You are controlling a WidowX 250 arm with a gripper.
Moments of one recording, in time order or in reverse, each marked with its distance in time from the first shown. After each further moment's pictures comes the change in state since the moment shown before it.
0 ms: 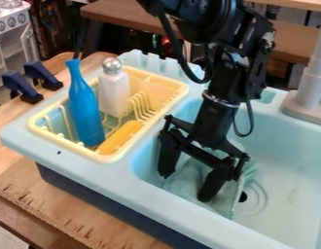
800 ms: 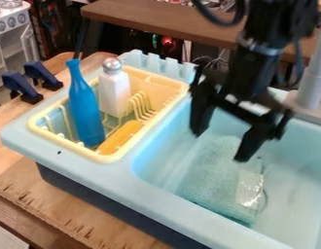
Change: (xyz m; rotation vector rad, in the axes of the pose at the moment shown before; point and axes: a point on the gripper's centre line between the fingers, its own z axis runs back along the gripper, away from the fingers) arm -0.014 -0.029 0.078 -0.017 -0.315 -0.087
